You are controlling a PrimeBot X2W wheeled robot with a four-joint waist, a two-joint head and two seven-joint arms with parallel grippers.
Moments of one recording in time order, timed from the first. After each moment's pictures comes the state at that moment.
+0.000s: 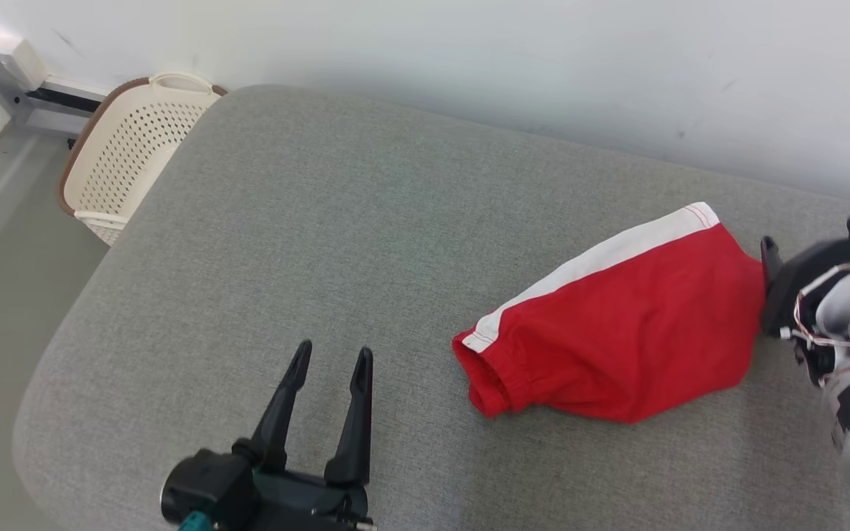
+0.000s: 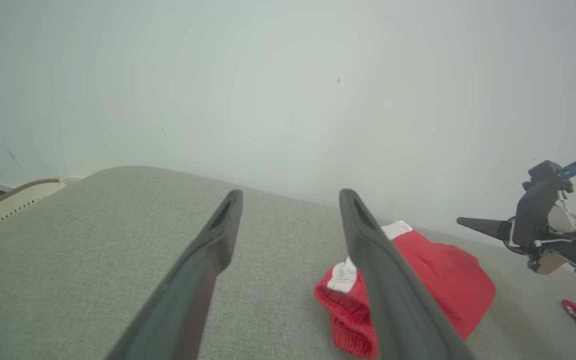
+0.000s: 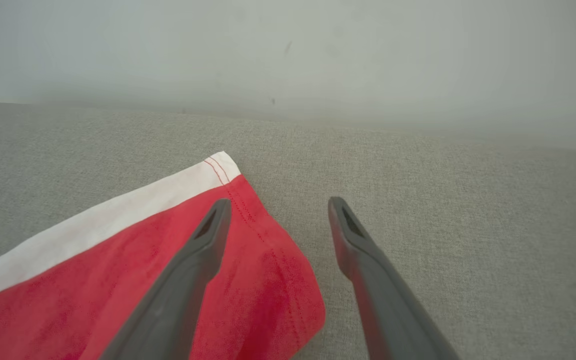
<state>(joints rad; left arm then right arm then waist) -0.14 0.17 -0.46 -0.03 -0.49 0.08 -0.26 -0.92 -0.31 -0.08 1.27 0.15 0.13 0.04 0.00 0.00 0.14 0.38</state>
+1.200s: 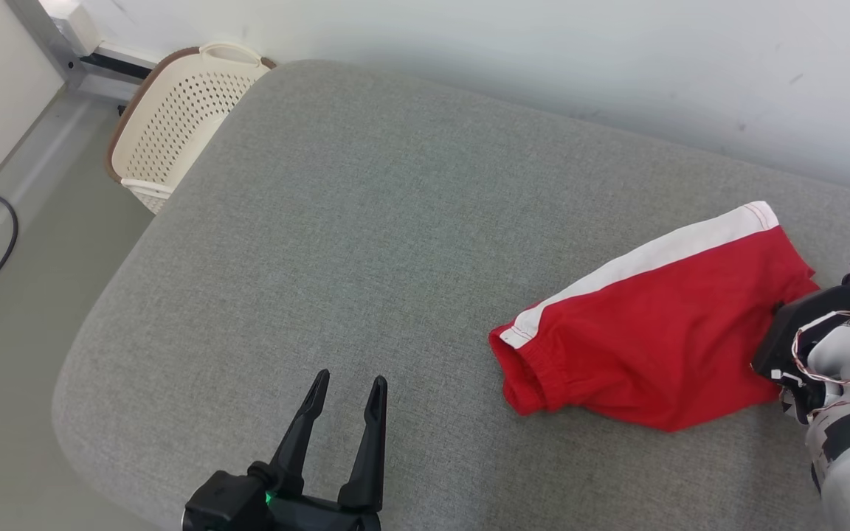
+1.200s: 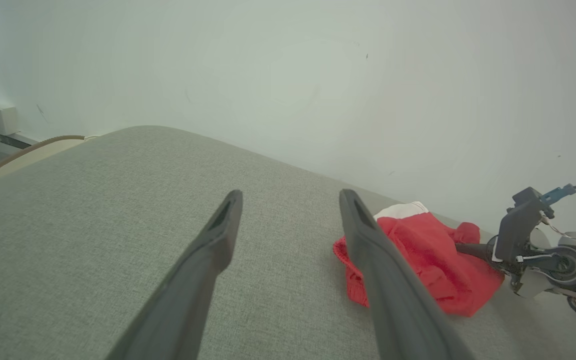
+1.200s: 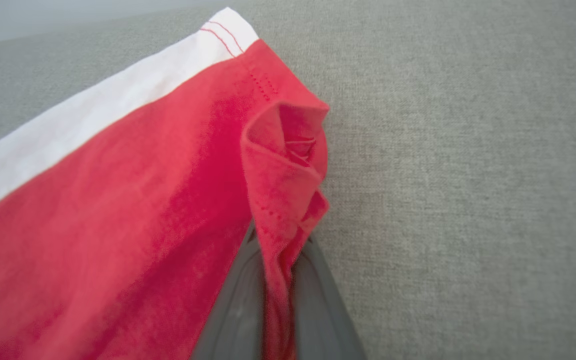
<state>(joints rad) -0.07 0.07 -0.39 0.02 -0.44 -0.03 -0.26 -0.84 -0.25 -0.42 1.28 -0.03 0.13 0.12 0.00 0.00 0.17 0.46</state>
